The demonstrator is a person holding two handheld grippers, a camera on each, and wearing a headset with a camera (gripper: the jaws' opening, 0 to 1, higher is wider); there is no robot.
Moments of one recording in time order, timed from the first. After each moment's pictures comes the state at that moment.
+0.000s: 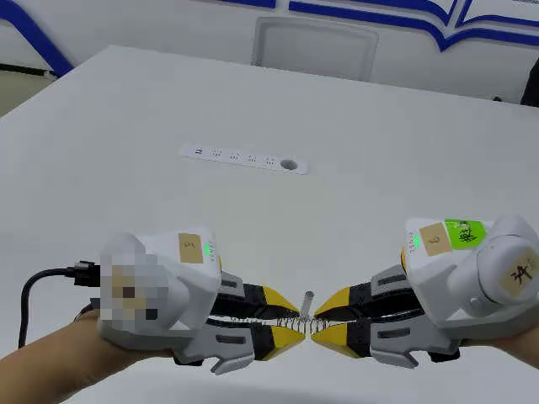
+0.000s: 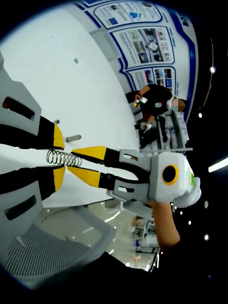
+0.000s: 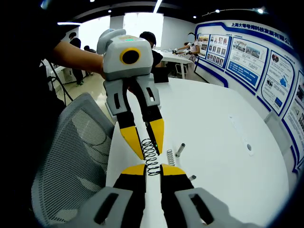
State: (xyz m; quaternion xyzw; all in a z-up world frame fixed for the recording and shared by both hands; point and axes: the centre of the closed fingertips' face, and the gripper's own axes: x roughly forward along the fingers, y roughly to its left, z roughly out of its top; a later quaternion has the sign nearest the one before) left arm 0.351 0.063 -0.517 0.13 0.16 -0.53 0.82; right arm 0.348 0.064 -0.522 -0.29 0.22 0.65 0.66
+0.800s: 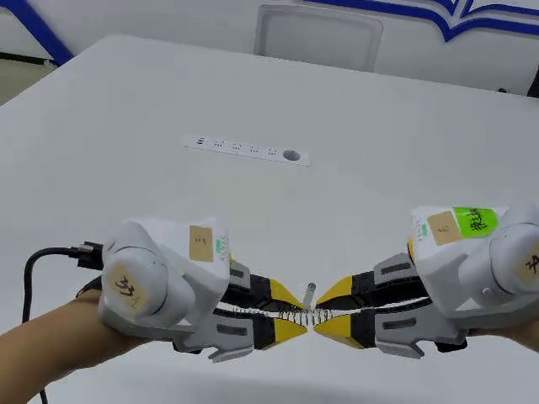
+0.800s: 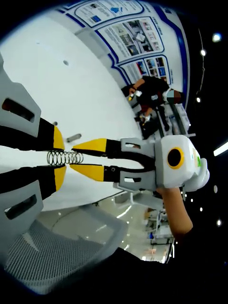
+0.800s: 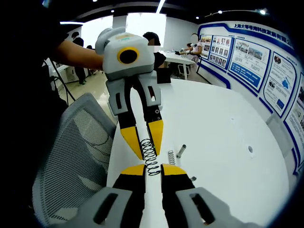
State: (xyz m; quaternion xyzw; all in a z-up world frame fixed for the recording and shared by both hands) left arm 0.347 0.061 -0.516 0.19 0.15 -0.55 0.80; right arm 0.347 0.063 -0.520 -0.29 0.22 0.66 0.65
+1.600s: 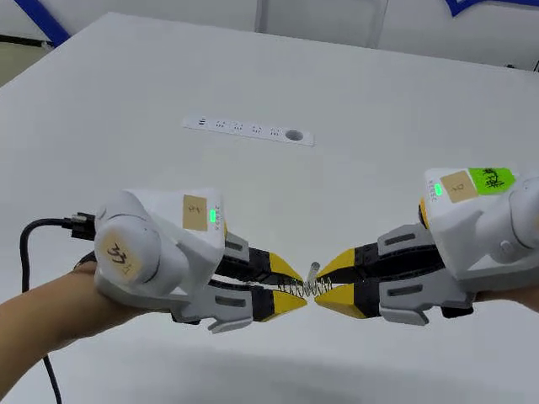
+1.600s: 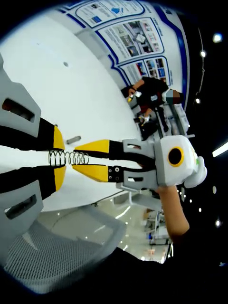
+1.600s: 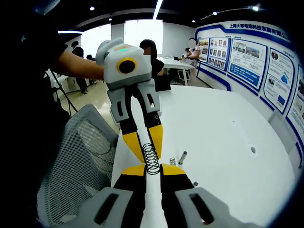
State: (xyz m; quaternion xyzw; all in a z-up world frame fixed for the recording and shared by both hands) left arm 0.349 0.068 -0.511 0.18 0.14 -0.55 0.80; right arm 0.347 0.071 -0.505 -0.24 0.22 0.67 0.66
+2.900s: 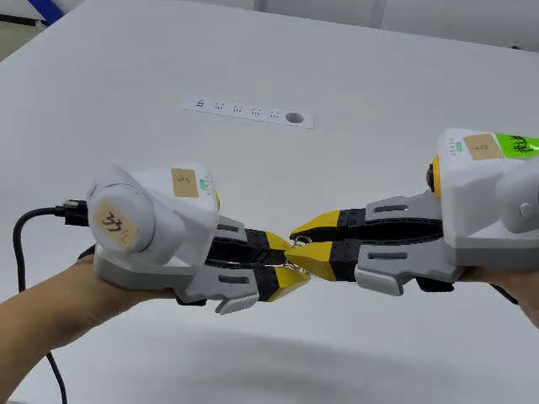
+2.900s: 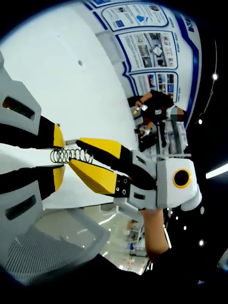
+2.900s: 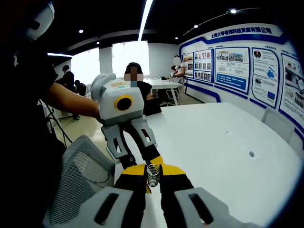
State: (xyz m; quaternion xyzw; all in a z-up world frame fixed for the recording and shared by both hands) left arm 0.359 0.072 -0.514 0.11 0.17 -0.51 0.83; right arm 0.352 0.101 -0.472 -0.14 0.17 0.66 0.72
